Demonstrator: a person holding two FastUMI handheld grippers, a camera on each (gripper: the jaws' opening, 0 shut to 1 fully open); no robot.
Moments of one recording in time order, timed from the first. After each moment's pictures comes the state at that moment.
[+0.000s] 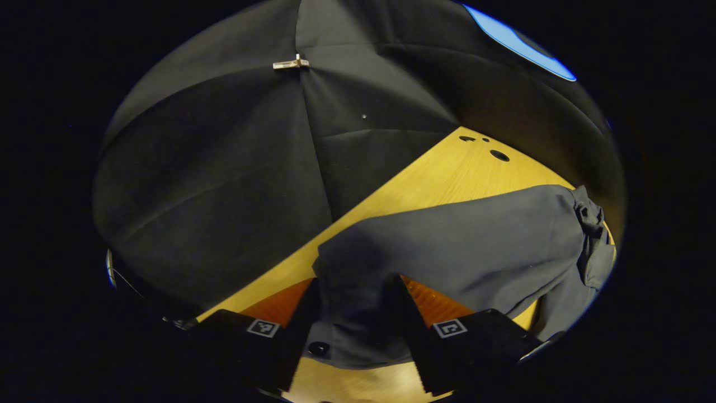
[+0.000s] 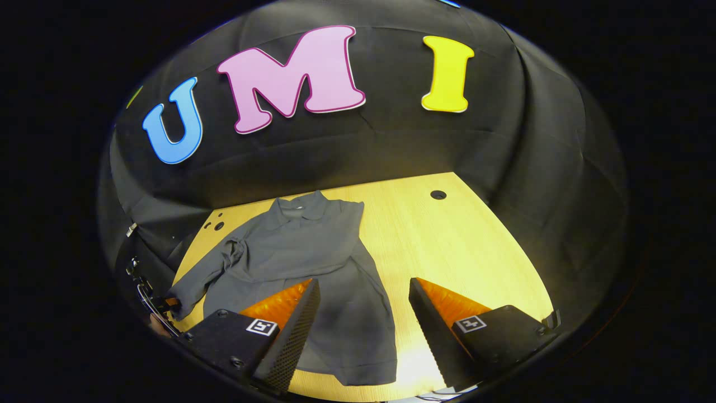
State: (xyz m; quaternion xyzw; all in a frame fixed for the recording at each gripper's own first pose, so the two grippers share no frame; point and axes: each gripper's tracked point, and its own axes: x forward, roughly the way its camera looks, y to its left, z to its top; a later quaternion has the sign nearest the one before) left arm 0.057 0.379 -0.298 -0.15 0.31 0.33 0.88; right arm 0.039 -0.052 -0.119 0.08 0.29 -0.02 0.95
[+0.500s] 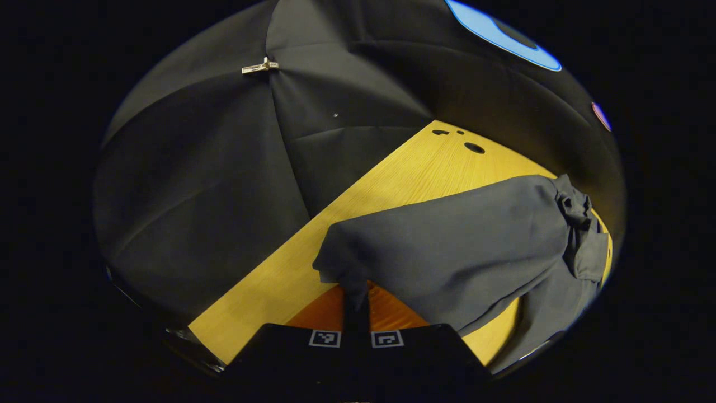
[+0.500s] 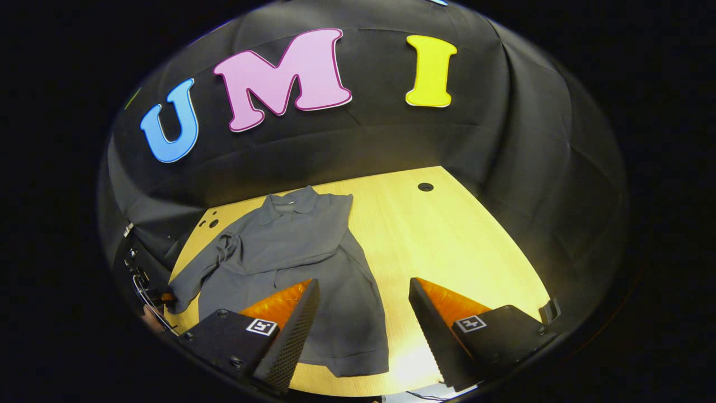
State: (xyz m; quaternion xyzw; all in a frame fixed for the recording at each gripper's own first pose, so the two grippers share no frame) left arm 0.081 0.360 -0.272 -0.14 0.30 0.29 0.90; right arm 0.016 -0.069 -0.126 0.08 0.28 -0.04 0.95
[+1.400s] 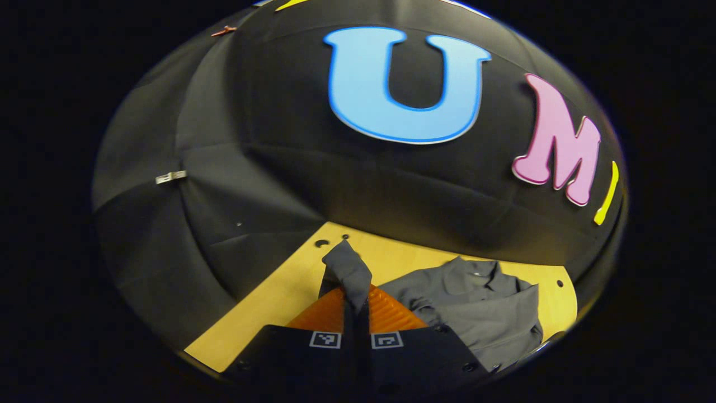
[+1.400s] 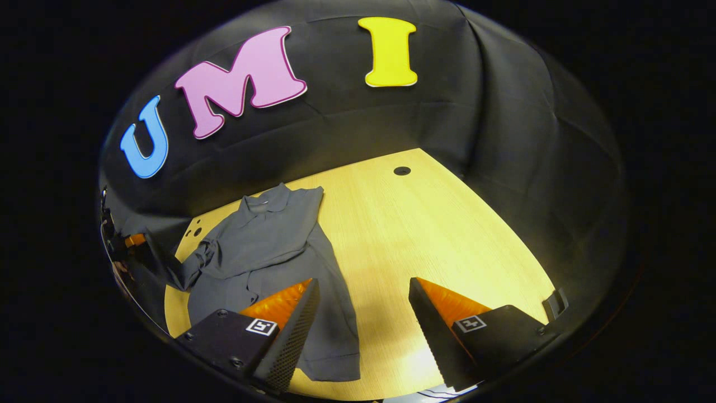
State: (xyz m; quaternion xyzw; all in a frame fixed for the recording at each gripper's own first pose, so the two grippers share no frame) left arm 0.229 0.178 -0.047 -0.08 0.13 0.12 0.98; right arm 0.033 -0.131 -0.174 0.14 0.31 -0.06 0.94
